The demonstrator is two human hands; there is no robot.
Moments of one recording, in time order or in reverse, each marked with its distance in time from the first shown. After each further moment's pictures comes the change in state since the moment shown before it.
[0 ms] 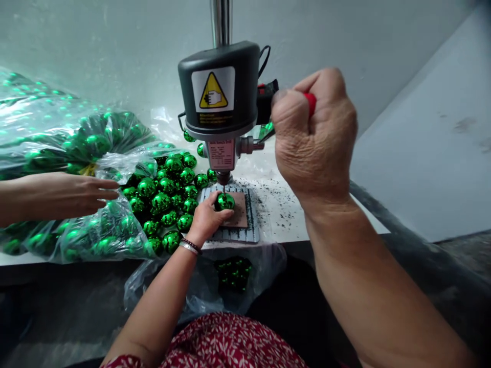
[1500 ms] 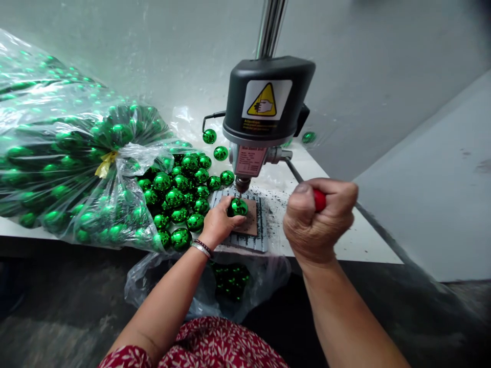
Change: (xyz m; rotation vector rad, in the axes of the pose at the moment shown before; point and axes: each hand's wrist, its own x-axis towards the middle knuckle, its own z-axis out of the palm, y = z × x) left_hand -0.004 -0.006 0.007 0.069 0.040 0.015; right_hand -0.081 0.042 0.005 -0.178 0.206 -0.351
